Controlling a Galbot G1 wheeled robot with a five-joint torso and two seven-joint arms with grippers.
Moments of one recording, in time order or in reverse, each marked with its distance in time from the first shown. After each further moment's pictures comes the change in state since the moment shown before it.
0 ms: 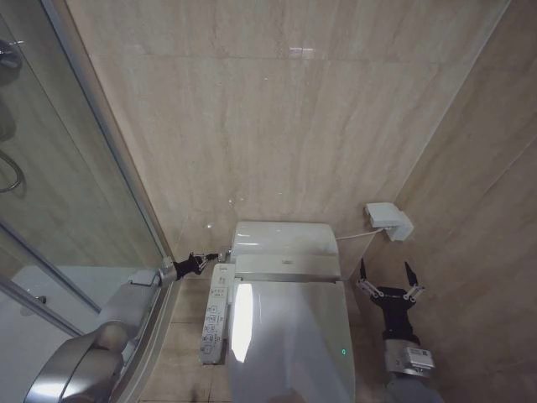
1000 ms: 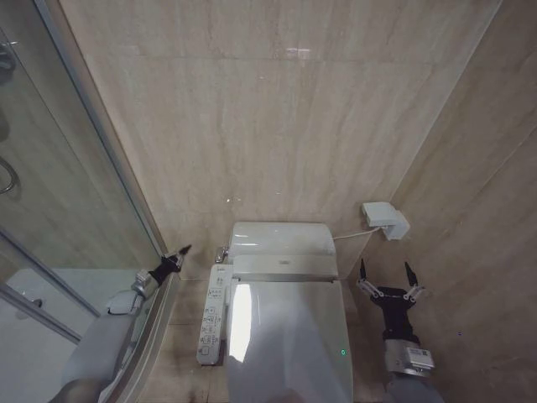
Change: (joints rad) left arm 0.360 0.092 -0.183 -0.515 -0.126 0.175 -0.466; right arm 0.000 0.000 0.000 0.000 0.000 0.000 0.000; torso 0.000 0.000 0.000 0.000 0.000
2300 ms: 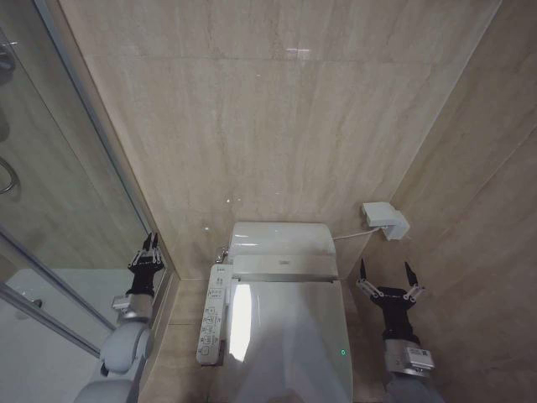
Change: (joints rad) left arm 0.563 -0.131 -0.177 -0.934 -0.046 0.262 -0.602; right arm 0.000 0.000 0.000 0.000 0.000 0.000 0.000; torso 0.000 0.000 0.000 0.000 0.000
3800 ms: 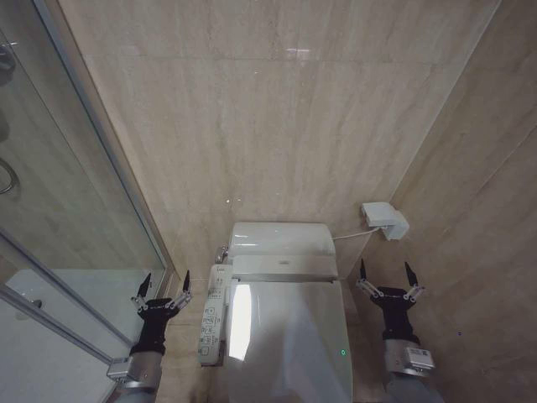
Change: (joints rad) left arm 0.381 -0.099 0.035 -0.308 0.016 0.033 0.025; right arm 0.000 0.000 0.000 0.000 0.000 0.000 0.000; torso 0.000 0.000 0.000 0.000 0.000
